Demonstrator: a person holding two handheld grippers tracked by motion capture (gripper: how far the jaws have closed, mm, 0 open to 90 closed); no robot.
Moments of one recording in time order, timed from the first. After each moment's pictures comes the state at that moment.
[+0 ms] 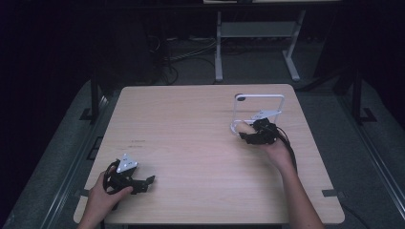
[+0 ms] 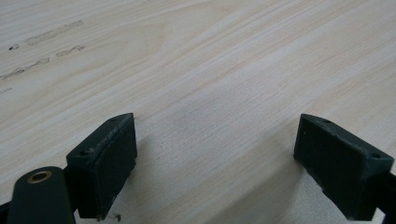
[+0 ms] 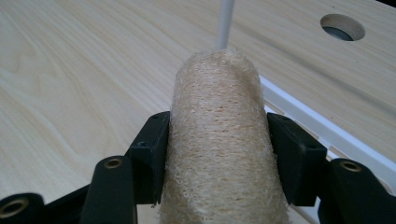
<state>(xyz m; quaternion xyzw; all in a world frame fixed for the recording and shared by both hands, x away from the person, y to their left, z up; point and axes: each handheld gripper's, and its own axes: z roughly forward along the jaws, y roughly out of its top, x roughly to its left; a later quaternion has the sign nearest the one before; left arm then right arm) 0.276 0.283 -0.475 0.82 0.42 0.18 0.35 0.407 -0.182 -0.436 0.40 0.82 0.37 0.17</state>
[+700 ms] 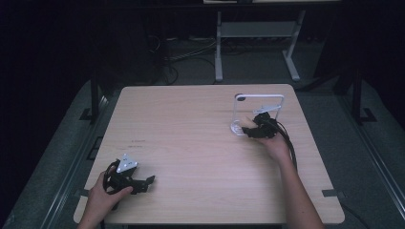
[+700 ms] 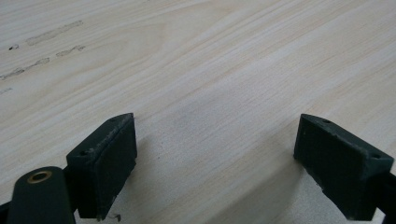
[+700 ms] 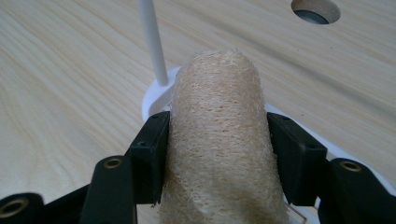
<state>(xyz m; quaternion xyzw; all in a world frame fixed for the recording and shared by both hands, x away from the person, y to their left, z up) 0.276 0.284 -0.475 0.82 0.42 0.18 0.35 0.440 -0.192 -0.453 0.43 0.82 0.35 0.17</state>
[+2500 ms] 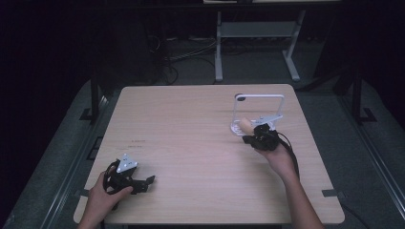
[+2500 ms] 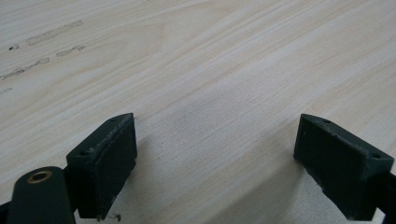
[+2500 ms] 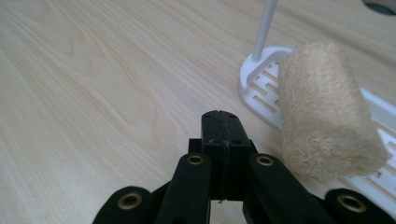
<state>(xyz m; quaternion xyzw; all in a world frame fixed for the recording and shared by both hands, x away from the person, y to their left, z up) 0.276 0.284 -0.475 0.82 0.42 0.18 0.35 0.384 -0.179 -0.434 0.40 0.84 0.36 0.12</state>
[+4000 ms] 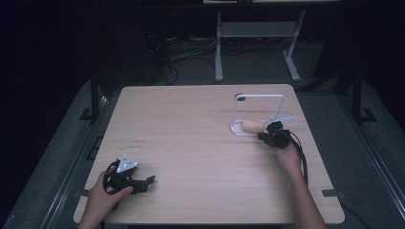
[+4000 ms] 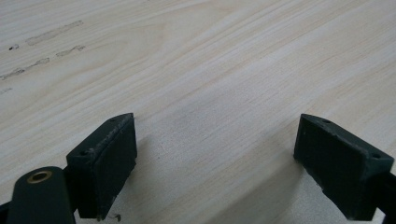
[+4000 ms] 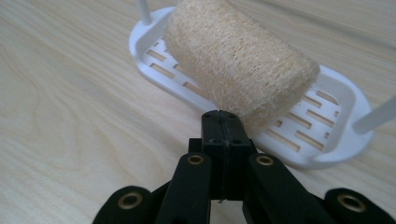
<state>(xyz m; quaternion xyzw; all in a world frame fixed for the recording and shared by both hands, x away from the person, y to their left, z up) 0.276 0.284 -0.475 0.82 0.42 0.18 0.35 0.405 -0.226 -0.459 0.47 0.80 0.34 0.16</state>
